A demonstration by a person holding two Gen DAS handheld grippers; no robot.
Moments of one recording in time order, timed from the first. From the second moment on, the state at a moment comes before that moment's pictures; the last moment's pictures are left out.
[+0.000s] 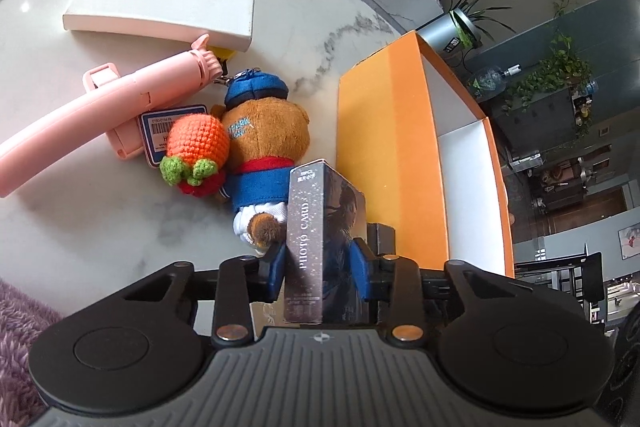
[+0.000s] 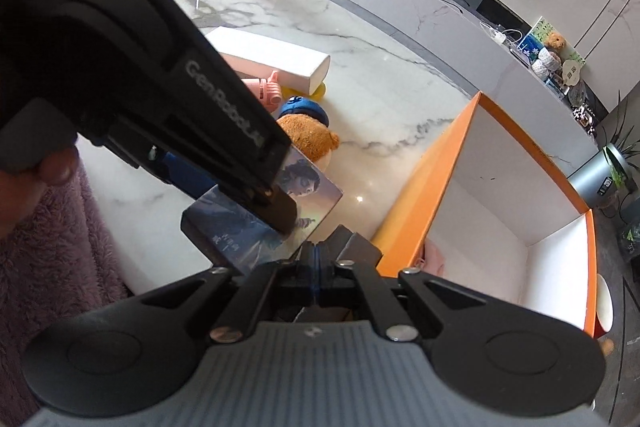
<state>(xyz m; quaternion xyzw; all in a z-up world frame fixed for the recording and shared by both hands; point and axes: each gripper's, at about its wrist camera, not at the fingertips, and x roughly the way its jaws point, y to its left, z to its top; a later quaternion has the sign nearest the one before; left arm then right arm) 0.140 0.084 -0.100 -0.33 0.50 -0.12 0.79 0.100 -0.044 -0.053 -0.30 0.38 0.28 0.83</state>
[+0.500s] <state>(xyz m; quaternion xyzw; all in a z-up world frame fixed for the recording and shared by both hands) 0.123 0.071 -0.065 -0.23 0.47 -0.12 0.84 0.115 -0.042 -0.031 -0.45 0.38 0.45 0.67</state>
